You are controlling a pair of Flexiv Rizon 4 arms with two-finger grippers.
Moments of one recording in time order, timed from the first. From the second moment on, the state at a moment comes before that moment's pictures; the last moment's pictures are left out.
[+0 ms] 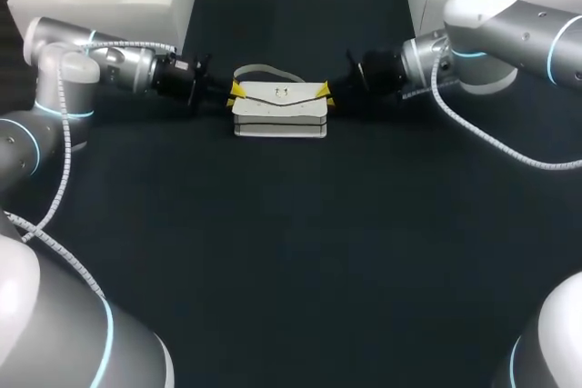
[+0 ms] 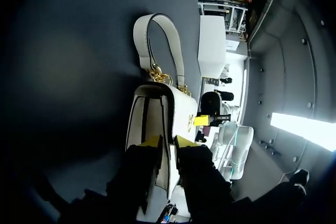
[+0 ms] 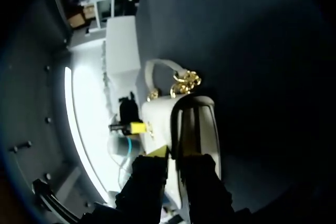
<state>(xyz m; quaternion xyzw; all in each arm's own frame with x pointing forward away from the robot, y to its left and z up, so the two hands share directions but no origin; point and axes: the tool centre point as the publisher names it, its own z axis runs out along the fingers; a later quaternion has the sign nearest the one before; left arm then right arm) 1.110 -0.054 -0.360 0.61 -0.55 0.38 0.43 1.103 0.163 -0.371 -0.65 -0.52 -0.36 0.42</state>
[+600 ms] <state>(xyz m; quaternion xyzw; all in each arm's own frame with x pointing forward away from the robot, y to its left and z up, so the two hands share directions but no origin) 1.067 -0.041 -0.337 0.61 -0.57 0.37 0.41 1.092 0.116 -0.354 -0.67 -0.53 -0.36 0.37</state>
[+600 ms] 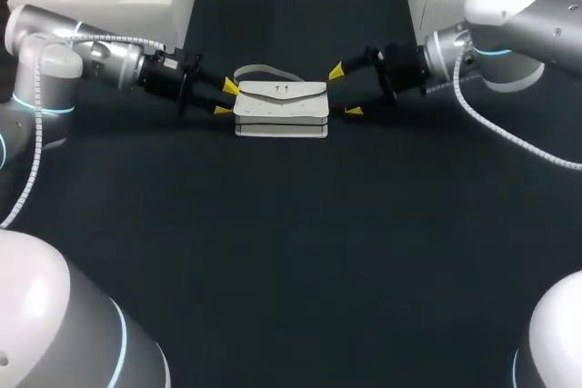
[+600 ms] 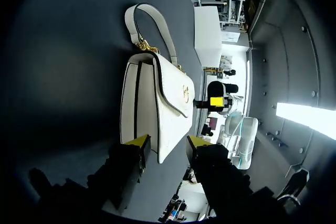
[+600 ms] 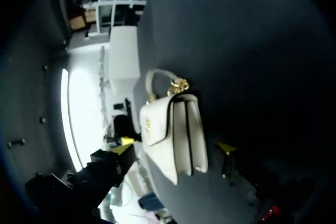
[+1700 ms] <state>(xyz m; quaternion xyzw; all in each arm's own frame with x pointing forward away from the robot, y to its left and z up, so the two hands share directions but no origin) 1.076 -0.037 -0.356 0.64 -0.56 0.37 0.38 1.088 0.055 -0.356 -0.68 -0.60 -0.31 0.29</state>
